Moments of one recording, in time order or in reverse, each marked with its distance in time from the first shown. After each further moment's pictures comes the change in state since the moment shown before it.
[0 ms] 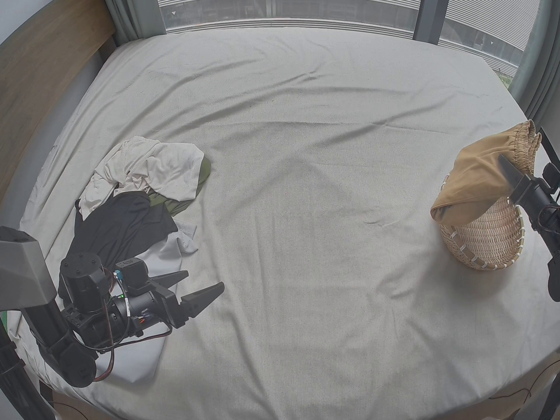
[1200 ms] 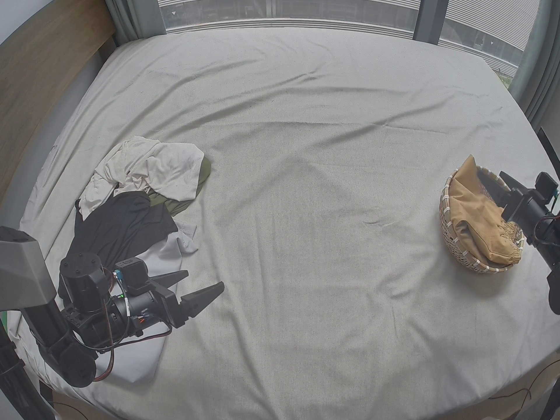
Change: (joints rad) left arm 0.000 -0.003 0.000 0.000 -0.002 -0.001; right arm 0.140 -0.080 0.093 0.095 0.013 -0.077
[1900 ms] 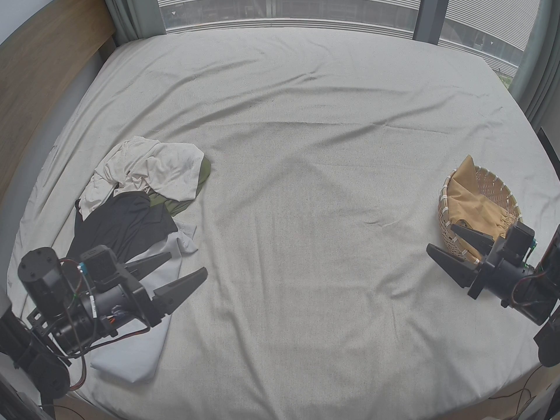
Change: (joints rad) left arm -0.014 -0.289 0.101 0.004 0.002 -0.025; right arm 0.327 -0.076 0.267 -0.054 -0.010 -0.068
